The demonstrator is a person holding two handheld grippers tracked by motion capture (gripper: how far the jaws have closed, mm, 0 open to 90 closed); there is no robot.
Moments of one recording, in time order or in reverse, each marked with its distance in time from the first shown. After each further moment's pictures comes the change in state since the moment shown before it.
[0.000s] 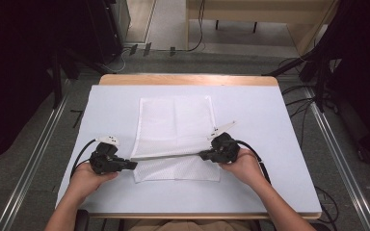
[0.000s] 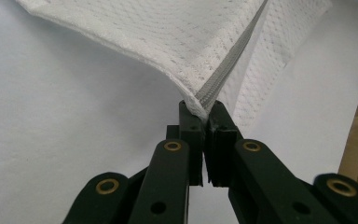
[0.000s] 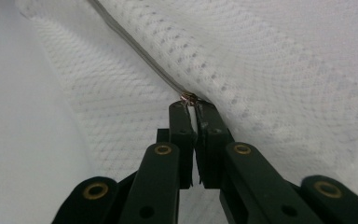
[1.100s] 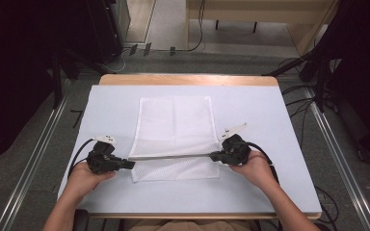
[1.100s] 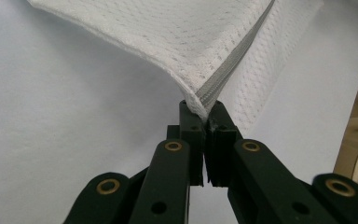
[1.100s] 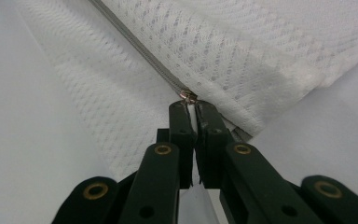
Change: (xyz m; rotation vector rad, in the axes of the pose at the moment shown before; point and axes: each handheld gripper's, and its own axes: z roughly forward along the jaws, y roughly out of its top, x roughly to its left) left arm 0.005 -0.002 -0.005 -0.004 -0.018 -0.026; right arm -0.011 -0.021 -0.018 0.010 -0.026 0.030
